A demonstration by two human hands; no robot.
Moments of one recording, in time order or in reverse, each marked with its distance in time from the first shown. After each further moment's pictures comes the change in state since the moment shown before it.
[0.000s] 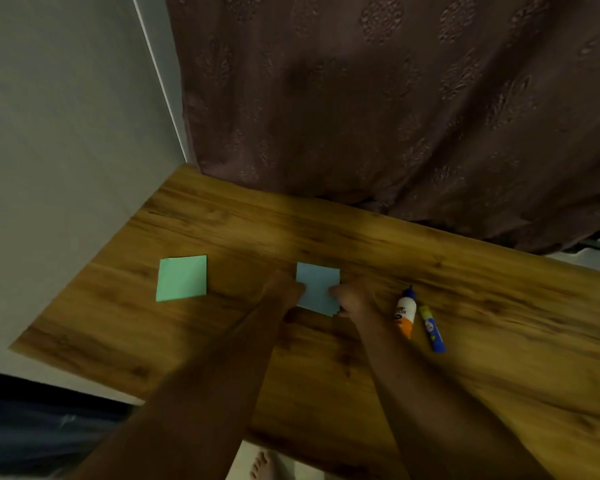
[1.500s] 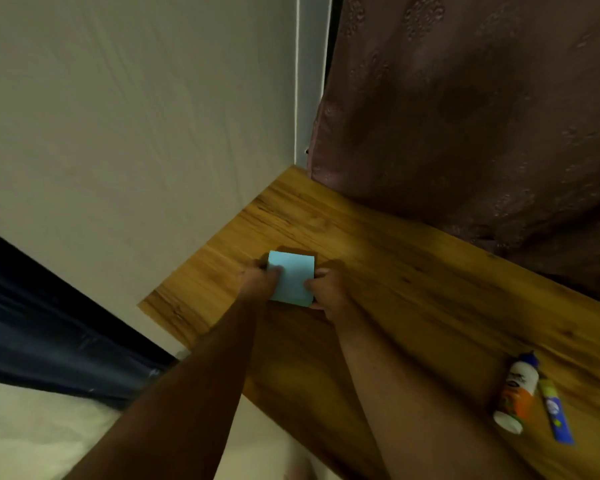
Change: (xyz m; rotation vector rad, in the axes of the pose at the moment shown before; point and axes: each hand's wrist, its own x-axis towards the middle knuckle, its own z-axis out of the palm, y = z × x) left_hand 0.004 -0.141 -0.159 -0.375 0.400 -0.232; right_hand -0.066 -0.104 0.188 0.011 -0.372 -0.203
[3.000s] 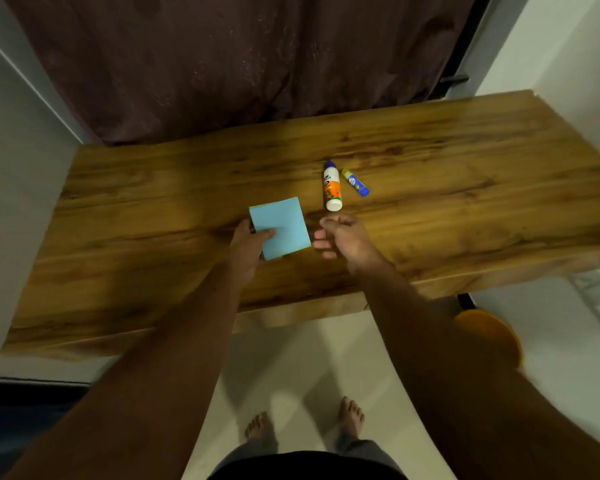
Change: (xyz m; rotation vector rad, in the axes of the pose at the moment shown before) left_hand -0.200 -0.021 0.122 -0.216 -0.789 0.125; right_hand -0.237 0.193 -0.147 0.632 0.566 -0.065
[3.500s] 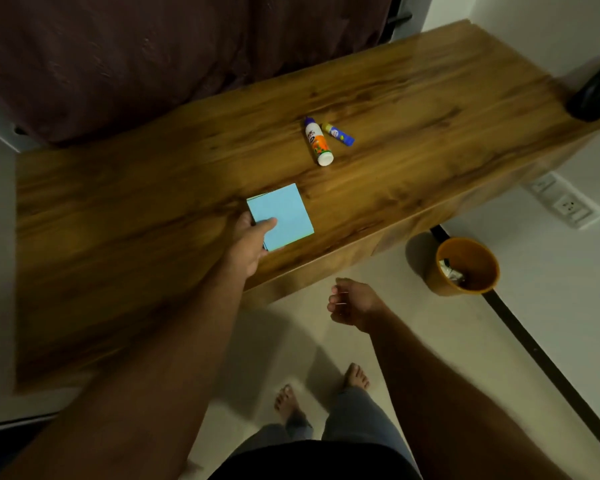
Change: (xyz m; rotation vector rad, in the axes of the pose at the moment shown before) left_hand -0.014 -0.024 -0.050 0.144 -0.257 -0.041; right_hand -0.102 0.173 0.038 0.314 0.080 0.456
